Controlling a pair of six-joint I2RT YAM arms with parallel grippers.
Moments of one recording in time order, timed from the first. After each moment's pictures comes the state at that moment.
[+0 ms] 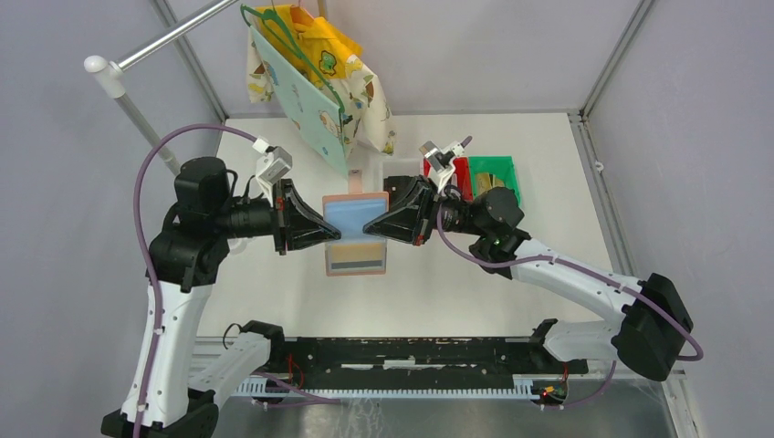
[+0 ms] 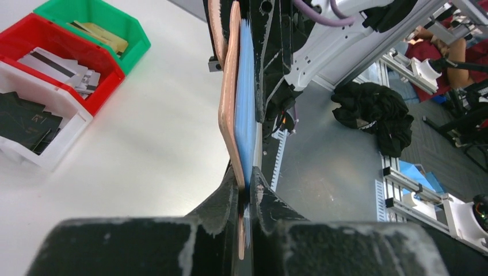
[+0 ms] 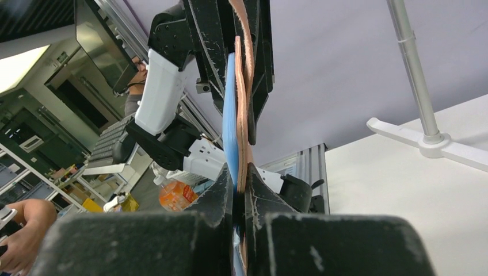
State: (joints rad) left arm -0.21 0.88 1.33 -0.85 1.14 -0.05; right arm 0.85 1.26 0.88 0.82 -0.70 0.90
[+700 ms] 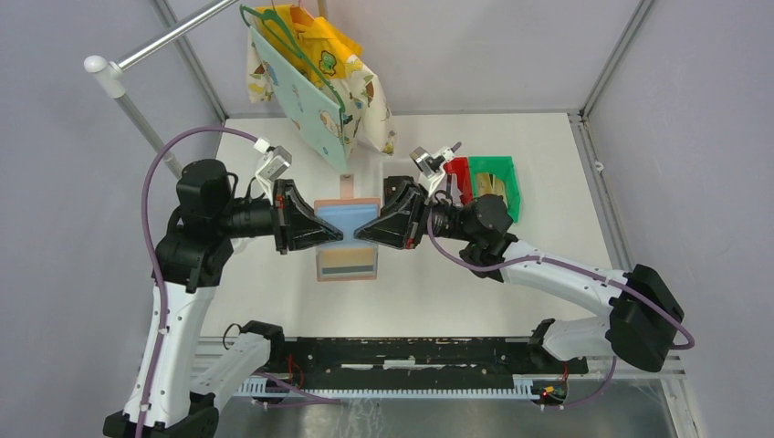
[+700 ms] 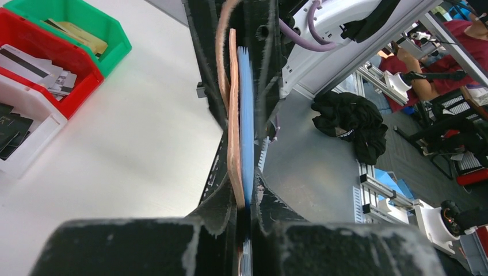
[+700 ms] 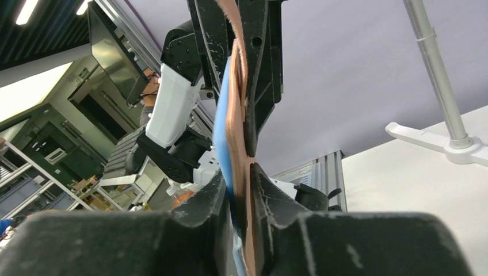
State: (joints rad) left arm -0.21 0.86 1.27 -0.72 1.18 -0.21; right arm 0.91 1.31 0.86 0.93 -0.62 0.96
